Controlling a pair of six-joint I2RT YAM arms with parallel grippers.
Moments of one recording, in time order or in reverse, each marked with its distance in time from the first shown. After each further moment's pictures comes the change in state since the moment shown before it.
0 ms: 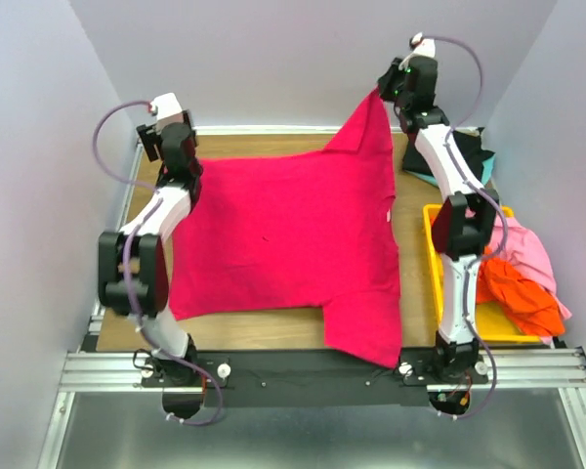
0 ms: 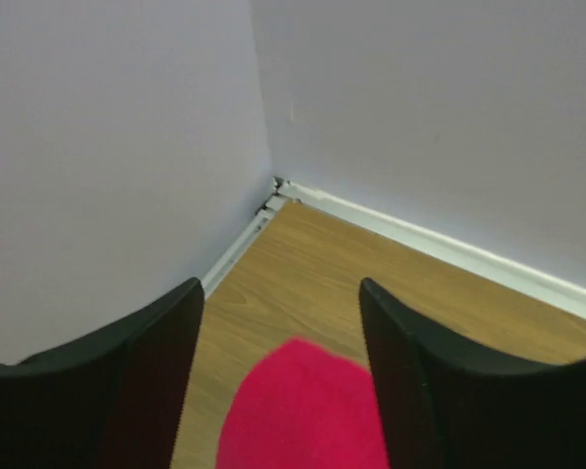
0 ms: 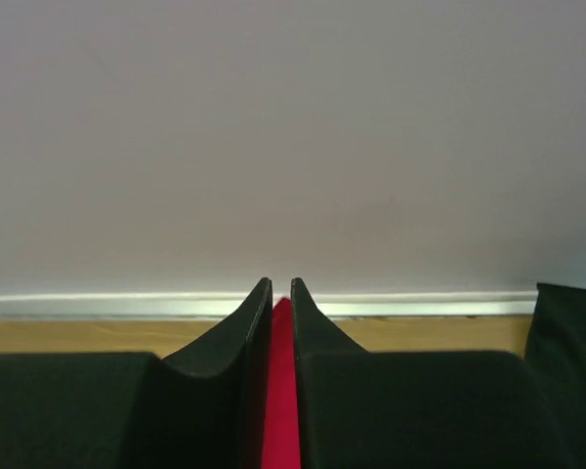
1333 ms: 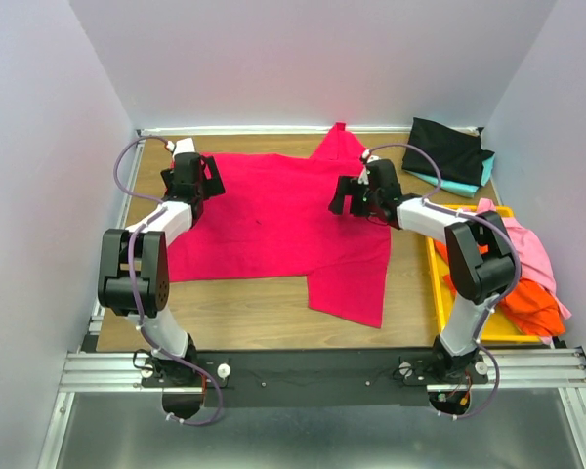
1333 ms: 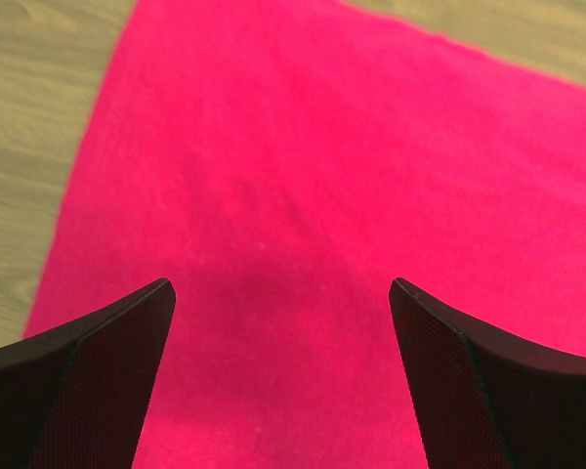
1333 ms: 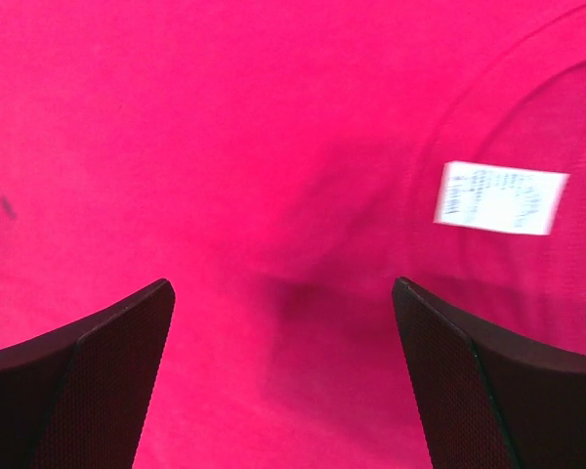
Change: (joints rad) left arm 0.019 0.110 -0.098 -0.354 0.418 -0.287; right arm 0.198 -0.285 -1.049 0.108 -0.146 0.113
